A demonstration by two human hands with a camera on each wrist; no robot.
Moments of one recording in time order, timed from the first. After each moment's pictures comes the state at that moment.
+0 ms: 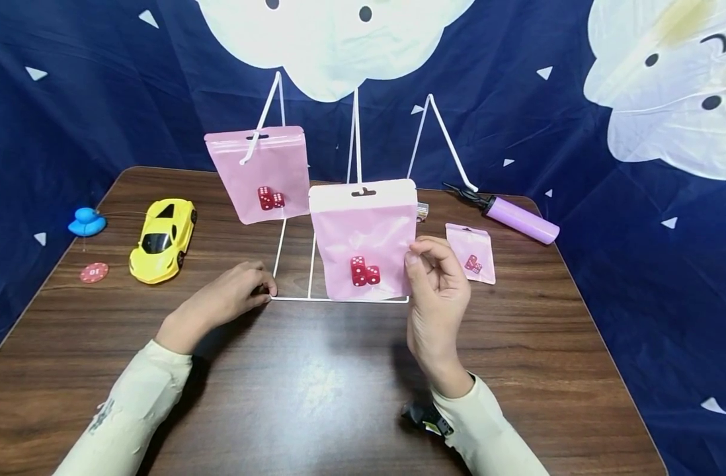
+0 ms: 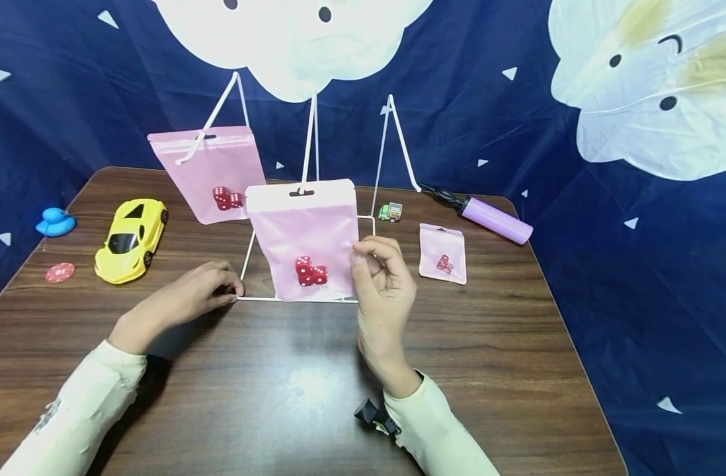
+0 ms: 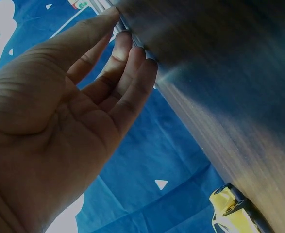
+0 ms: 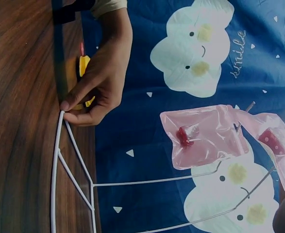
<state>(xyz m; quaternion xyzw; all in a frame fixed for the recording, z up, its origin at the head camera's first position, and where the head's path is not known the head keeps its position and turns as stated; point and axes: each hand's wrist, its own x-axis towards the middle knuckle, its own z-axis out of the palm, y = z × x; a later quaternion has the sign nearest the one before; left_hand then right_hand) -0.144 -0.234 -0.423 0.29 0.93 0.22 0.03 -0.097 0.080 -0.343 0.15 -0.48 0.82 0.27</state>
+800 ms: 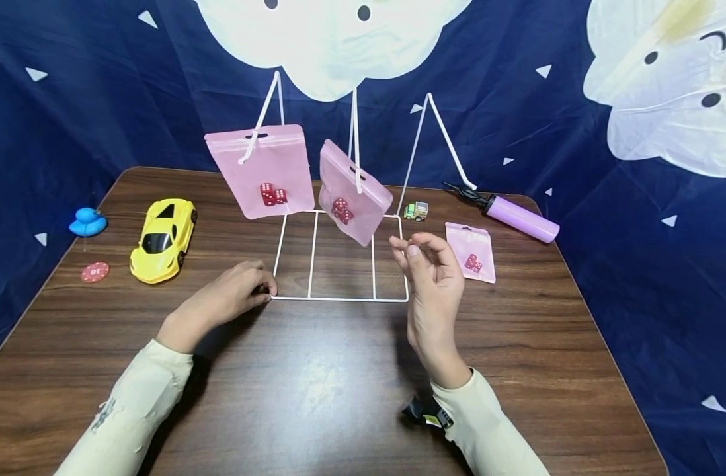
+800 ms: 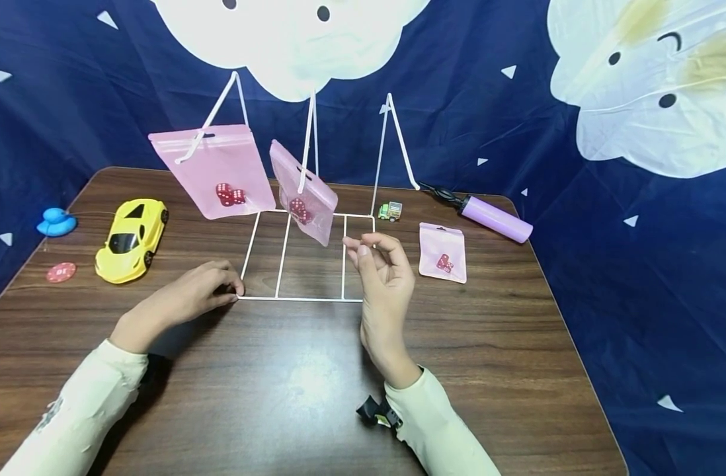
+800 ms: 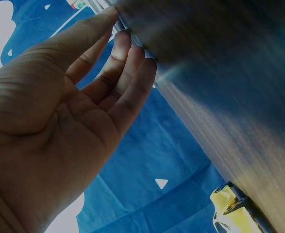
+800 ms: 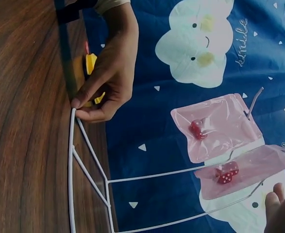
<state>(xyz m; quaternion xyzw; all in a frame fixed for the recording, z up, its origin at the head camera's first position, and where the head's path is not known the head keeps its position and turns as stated) -0.142 -0.232 -0.421 0.28 0.93 0.22 0.03 -0.110 0.086 -0.355 0.10 -0.46 0.86 0.20</state>
